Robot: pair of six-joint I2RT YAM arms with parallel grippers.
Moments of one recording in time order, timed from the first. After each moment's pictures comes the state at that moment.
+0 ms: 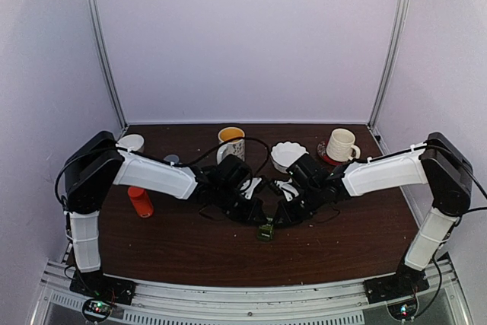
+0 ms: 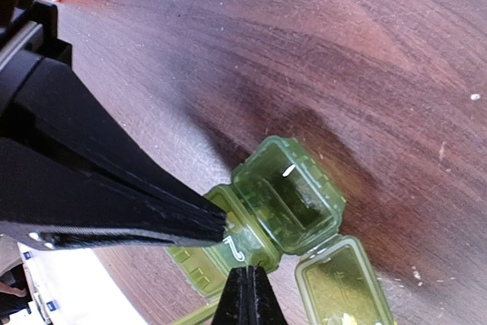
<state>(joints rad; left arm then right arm) -0.98 2.01 1.23 -0.08 0.41 -0.57 0.82 1.72 0.94 -0.26 -0.40 0.47</state>
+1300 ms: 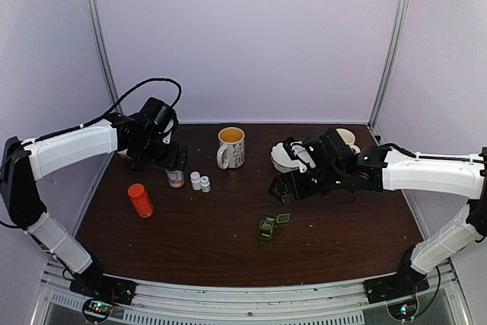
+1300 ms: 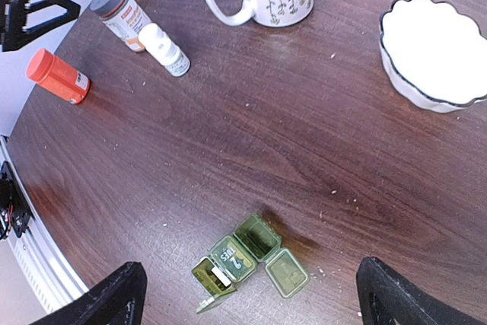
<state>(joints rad) -0.59 1.52 1.22 -0.67 -0.23 -0.31 0.89 1.41 1.01 -0.38 0.05 0.46</state>
